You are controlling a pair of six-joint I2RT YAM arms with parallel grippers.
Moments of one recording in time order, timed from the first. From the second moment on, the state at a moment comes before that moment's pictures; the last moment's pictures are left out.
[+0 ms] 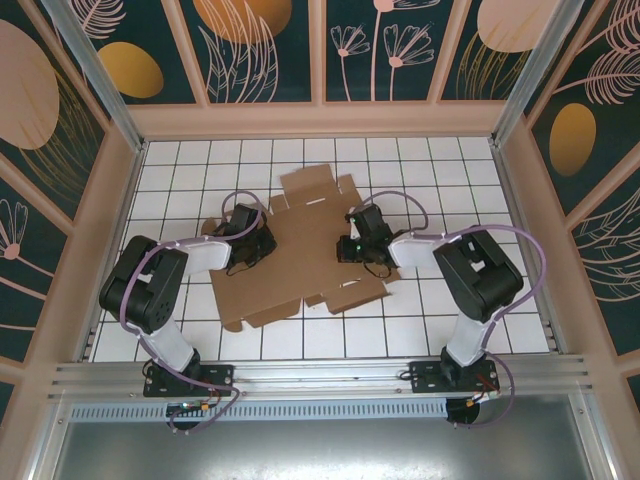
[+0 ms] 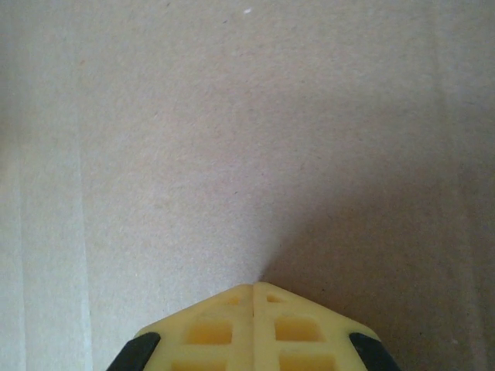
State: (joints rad) left arm -0.40 1.71 0.78 -0.01 0.09 -0.95; right arm 0.61 1.76 0.85 0.00 -0.21 0.53
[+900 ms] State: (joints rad) left arm -0.29 1.68 0.74 0.02 0.37 -0.86; right arm 0.18 1.80 1.04 -0.15 -0.50 0.37
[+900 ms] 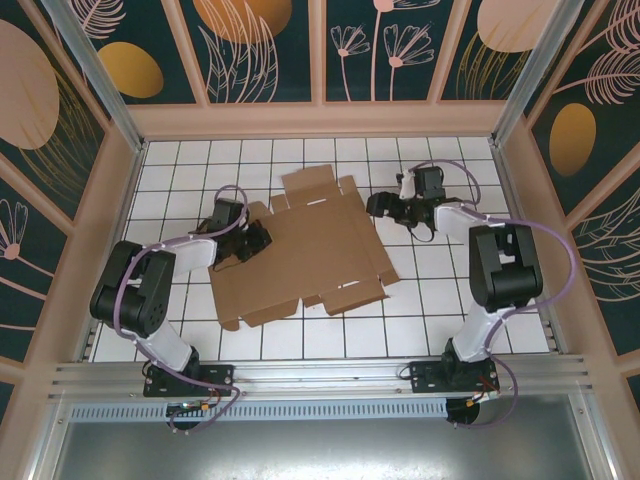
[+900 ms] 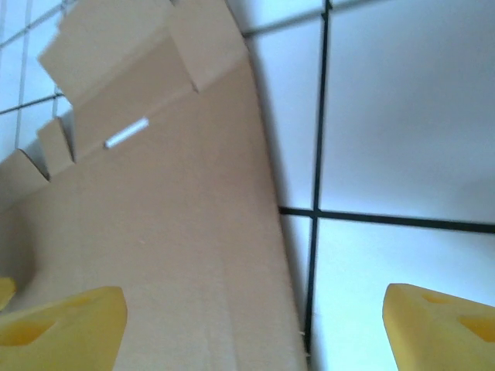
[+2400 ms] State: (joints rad) left arm -0.26 1.77 0.68 0.26 0.53 -0.97; right arm 0.28 1.87 1.30 -0.36 -0.75 0.40
